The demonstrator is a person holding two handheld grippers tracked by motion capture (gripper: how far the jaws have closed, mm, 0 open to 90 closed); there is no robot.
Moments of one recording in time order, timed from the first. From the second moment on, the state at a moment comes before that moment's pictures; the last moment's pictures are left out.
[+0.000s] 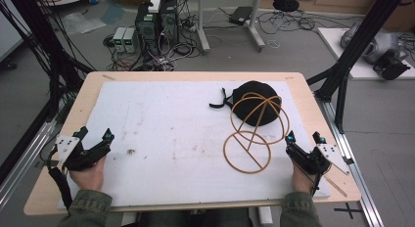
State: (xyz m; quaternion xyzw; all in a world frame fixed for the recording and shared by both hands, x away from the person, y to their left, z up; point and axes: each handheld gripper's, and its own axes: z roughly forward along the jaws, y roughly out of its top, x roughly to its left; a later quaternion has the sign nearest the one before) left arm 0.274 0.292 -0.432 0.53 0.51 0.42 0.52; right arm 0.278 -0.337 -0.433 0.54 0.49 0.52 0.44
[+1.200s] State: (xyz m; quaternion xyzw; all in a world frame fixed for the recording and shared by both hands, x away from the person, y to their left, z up) left arm 0.268 0.305 -0.430 0.51 0.53 0.42 0.53; right arm 0.346 -0.328 -0.386 0.53 0.56 0.48 0.40
